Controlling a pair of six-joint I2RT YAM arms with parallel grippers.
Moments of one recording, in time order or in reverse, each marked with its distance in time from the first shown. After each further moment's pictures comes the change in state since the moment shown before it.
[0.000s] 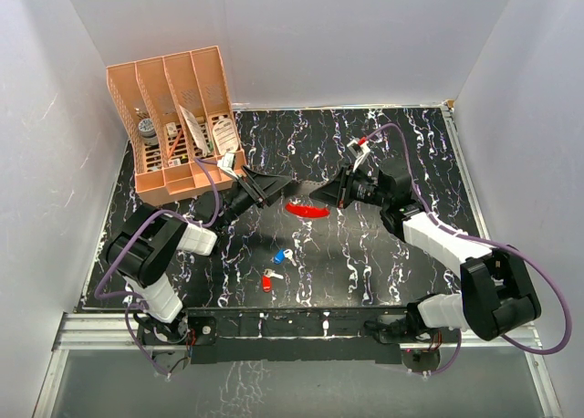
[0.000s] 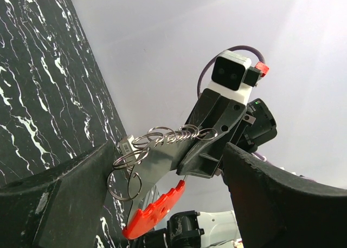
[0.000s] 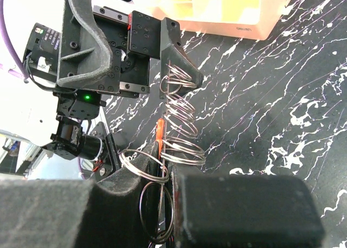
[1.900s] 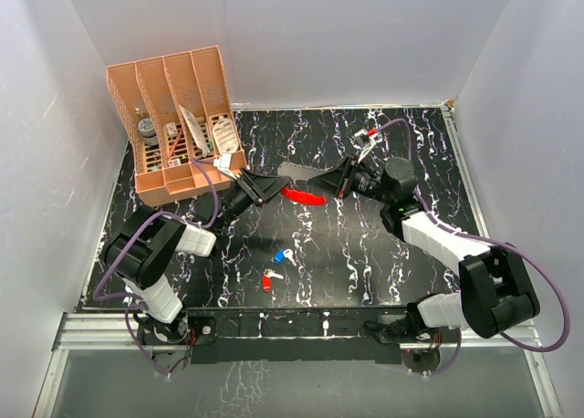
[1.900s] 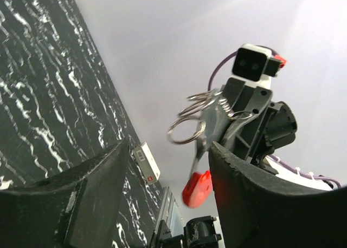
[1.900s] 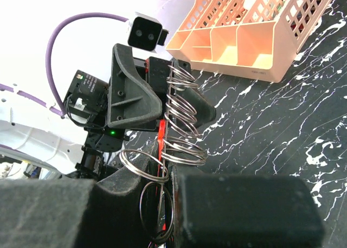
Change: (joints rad) left arm 0.000 -0.016 -0.031 0.007 -0.041 0.087; right arm 0.000 0.008 0.000 0.219 0.037 0.167
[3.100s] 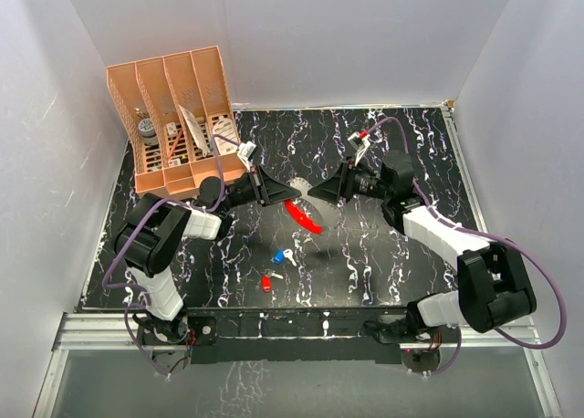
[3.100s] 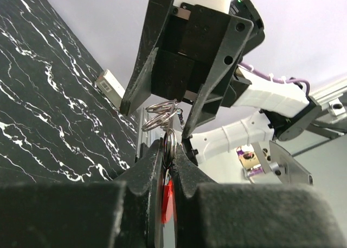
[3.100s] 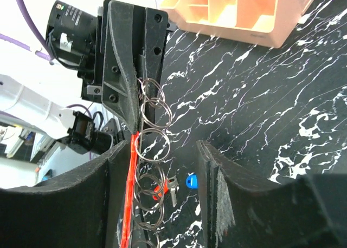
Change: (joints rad) left arm 0.046 0.100 0.193 0.019 0.493 -0.062; right arm -0.035 0.029 0.050 -0.187 -0.125 -0.144
